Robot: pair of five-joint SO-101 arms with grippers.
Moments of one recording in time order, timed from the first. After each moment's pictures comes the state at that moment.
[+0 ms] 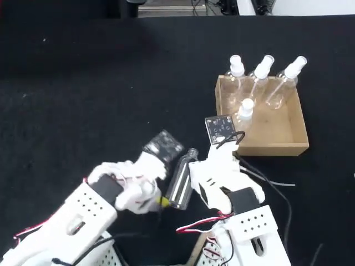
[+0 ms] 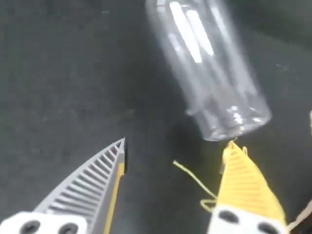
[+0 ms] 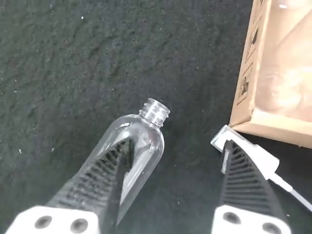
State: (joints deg) left arm 32.7 -54.5 66.5 60.4 -8.8; right arm -16.8 -73.6 80.4 56.2 -9.5
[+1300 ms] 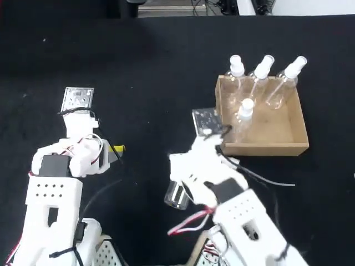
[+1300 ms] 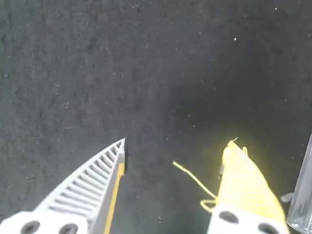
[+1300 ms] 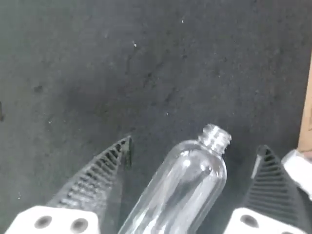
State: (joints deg) left arm -4.1 -54.5 54.3 65.8 -3.6; right arm -27.6 -55.3 73.2 44.7 -24.1
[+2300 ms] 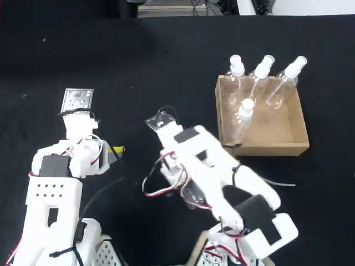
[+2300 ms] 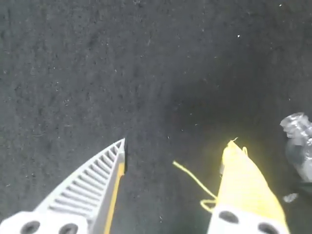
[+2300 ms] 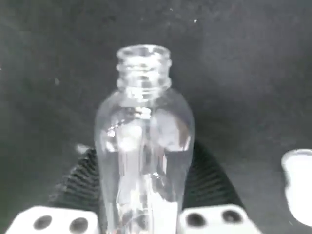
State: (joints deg) left arm -4.5 -54.5 55.3 65.2 -3.6; right arm -26.7 -5.1 45.5 63.7 6.3
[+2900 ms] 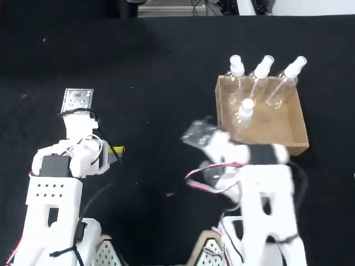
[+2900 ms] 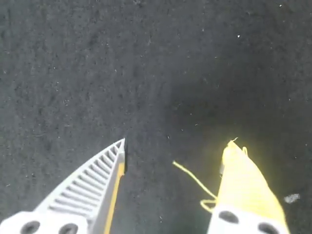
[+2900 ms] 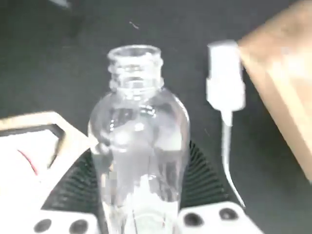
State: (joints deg) left arm -4.5 -54.5 55.3 65.2 -3.6; right arm 5.6 -46.0 50.9 90.5 55.3
